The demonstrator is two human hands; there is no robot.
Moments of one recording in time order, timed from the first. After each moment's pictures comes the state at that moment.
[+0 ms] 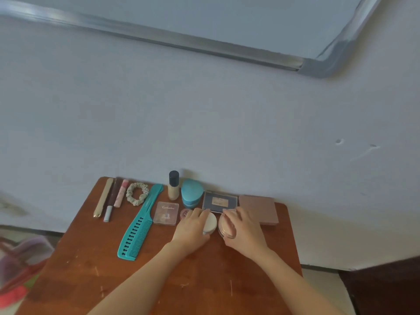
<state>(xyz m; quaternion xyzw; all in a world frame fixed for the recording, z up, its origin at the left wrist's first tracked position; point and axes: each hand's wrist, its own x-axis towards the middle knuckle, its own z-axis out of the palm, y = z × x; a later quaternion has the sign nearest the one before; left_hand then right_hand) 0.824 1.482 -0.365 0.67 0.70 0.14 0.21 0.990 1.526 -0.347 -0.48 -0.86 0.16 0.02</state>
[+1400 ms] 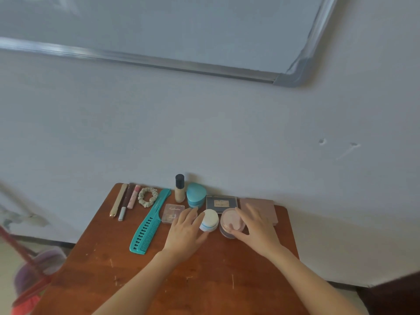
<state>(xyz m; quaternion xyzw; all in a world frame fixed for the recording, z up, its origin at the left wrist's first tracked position) 0.821 1.435 -0.340 0.66 0.74 0.11 0.12 1.017 1.512 -0.316 -0.49 -0.87 0.12 0.02</state>
